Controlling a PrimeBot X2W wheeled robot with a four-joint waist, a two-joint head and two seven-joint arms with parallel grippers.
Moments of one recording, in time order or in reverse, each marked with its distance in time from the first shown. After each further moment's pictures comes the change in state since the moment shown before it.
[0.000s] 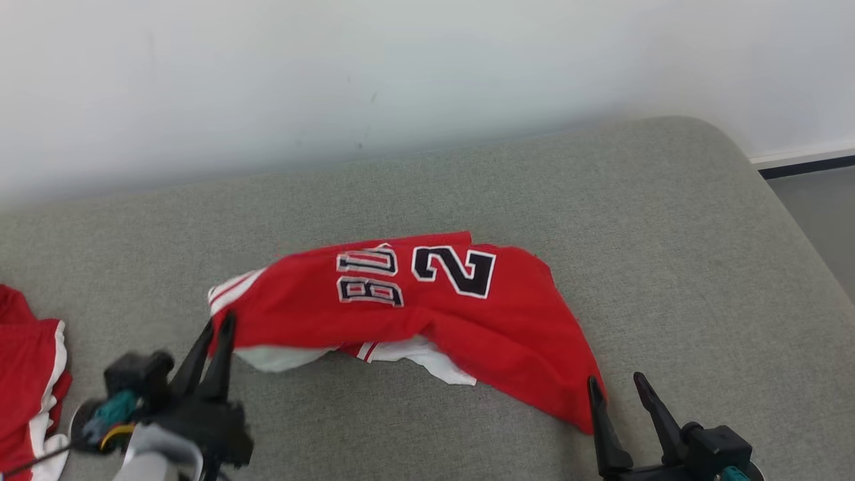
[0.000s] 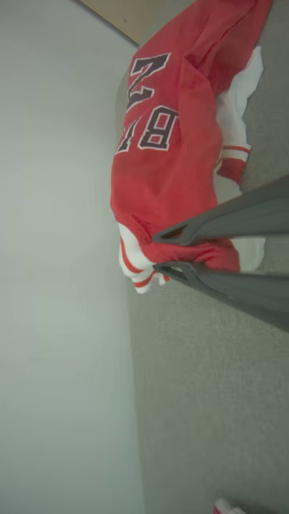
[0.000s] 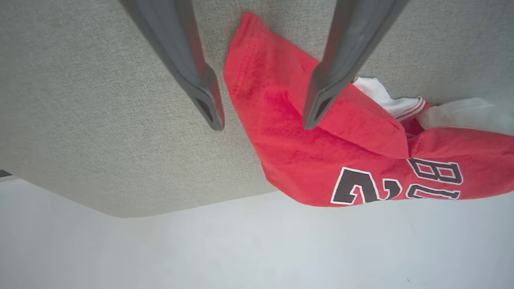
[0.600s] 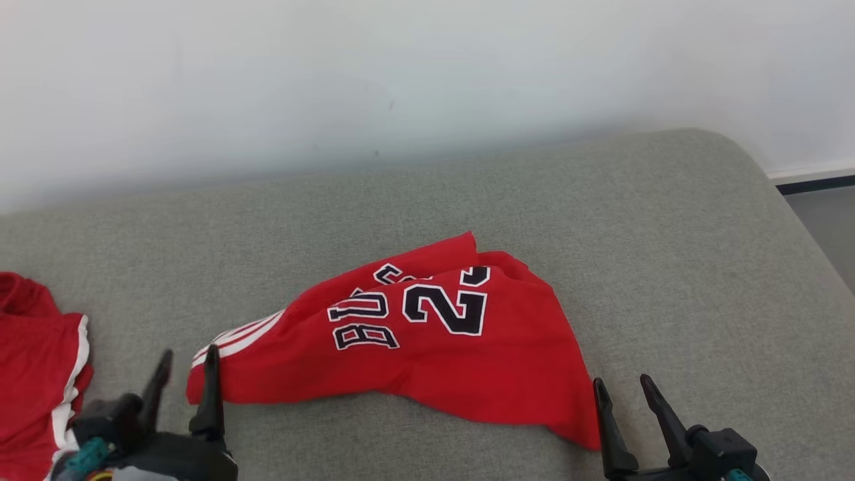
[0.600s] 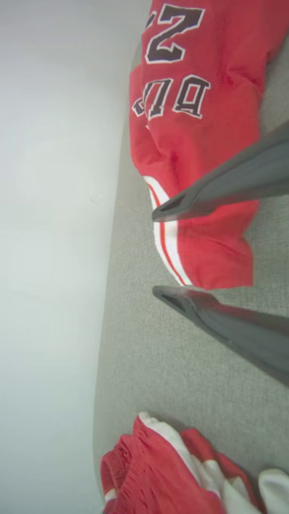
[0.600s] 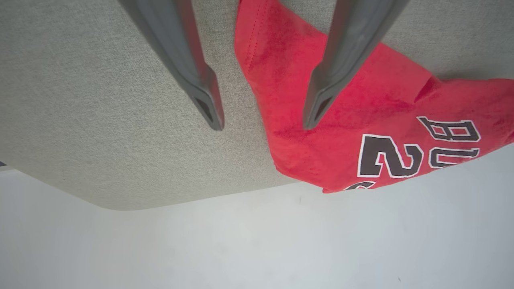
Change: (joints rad) left arm 0.177 -0.094 0.234 0.010 0.077 -0.020 0.000; right arm 0.003 0.000 -0.011 -0.002 -0.017 0.000 0.000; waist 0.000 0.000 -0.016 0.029
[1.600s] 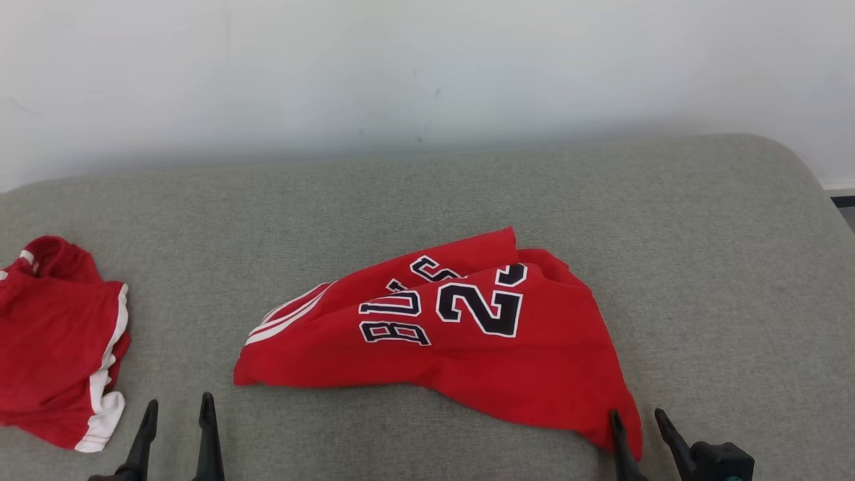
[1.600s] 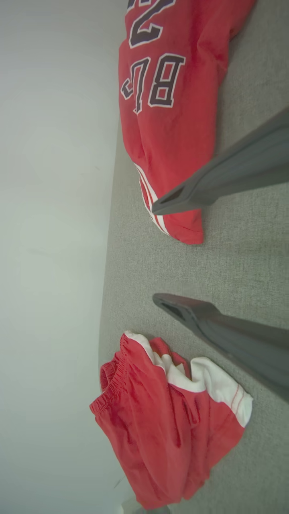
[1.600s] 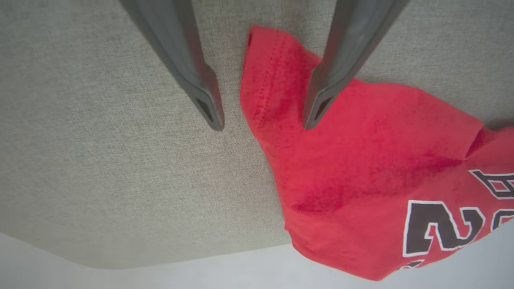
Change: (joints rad) left arm 0.247 -0.139 0.208 -0.318 0.266 -0.007 0.000; right arm -0.028 0.000 -0.071 0.174 -0.024 0.000 0.000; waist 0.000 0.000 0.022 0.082
